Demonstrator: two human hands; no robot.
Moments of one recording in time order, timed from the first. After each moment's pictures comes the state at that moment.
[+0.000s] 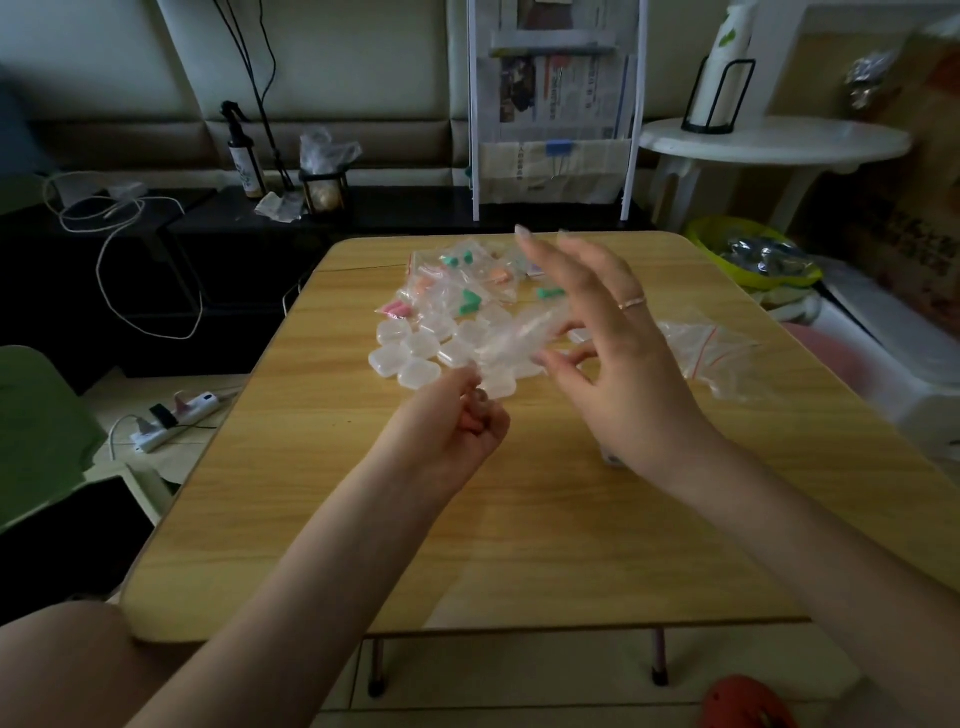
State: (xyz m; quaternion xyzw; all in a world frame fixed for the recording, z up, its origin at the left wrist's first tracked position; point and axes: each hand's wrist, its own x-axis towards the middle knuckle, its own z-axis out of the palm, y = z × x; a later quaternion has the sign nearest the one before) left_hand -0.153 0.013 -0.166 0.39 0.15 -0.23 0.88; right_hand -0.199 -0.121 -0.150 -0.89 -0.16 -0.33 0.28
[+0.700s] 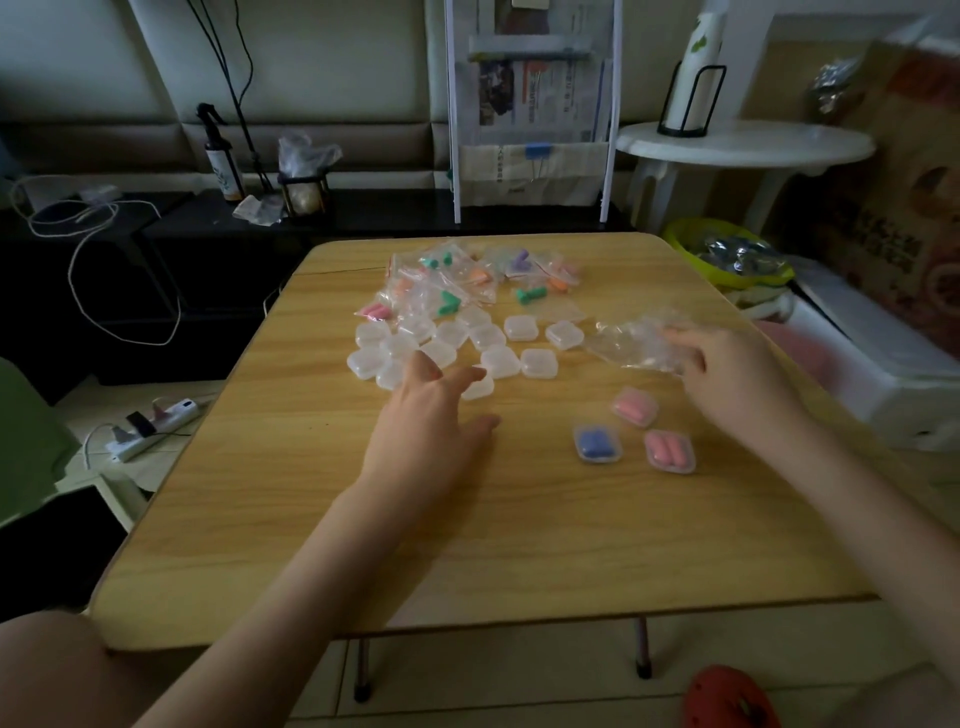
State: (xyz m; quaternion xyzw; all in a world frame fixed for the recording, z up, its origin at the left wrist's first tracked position) left_hand -0.154 0.025 -0.188 0.94 -0.21 0.07 0.26; right_hand -0.193 -0.249 -0.186 -0.96 0.13 -0.21 0.15
